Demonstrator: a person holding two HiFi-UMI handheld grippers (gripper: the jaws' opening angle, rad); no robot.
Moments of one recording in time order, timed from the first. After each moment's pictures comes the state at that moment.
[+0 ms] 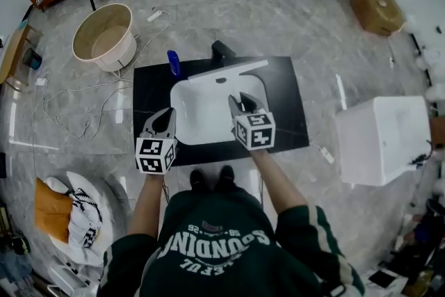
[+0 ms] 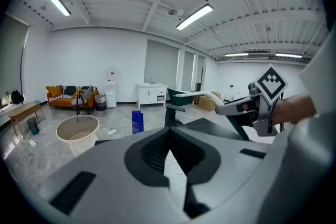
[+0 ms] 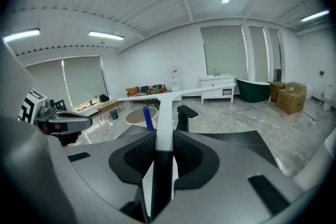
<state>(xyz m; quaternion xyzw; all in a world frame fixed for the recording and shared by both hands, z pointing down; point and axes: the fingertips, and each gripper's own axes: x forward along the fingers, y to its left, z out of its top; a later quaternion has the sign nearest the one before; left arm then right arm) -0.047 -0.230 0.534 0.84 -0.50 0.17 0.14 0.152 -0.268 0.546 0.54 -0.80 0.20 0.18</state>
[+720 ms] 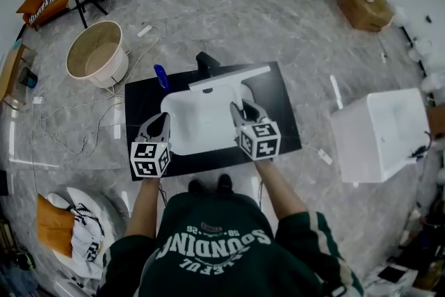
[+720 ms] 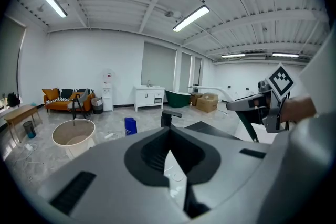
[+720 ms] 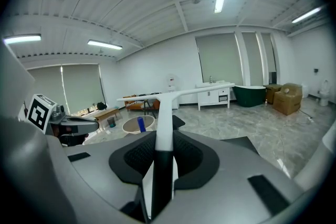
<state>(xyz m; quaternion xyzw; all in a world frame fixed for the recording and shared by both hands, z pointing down) -0.019 -0.244 0.519 0.85 -0.49 0.16 0.13 0.204 -0.253 0.514 0.55 -0.80 0.18 0.13</state>
